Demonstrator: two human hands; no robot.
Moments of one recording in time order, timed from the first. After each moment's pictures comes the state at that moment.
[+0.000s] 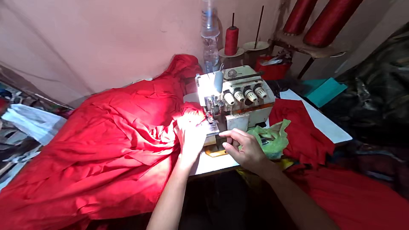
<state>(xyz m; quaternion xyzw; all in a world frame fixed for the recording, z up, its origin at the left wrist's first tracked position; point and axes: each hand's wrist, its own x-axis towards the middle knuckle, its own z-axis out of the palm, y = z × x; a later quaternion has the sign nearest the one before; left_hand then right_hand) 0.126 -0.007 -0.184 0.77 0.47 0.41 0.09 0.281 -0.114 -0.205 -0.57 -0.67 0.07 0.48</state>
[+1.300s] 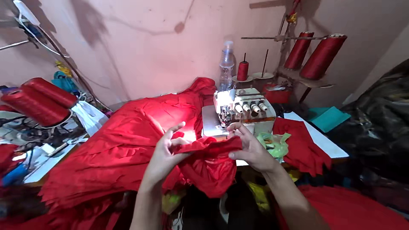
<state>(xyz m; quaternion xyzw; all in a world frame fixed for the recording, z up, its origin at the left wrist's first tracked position) -0.014 -0.113 -0.099 0.72 0.28 0.49 0.39 0.242 -0.154 -0.135 -0.24 -0.63 0.42 0.60</state>
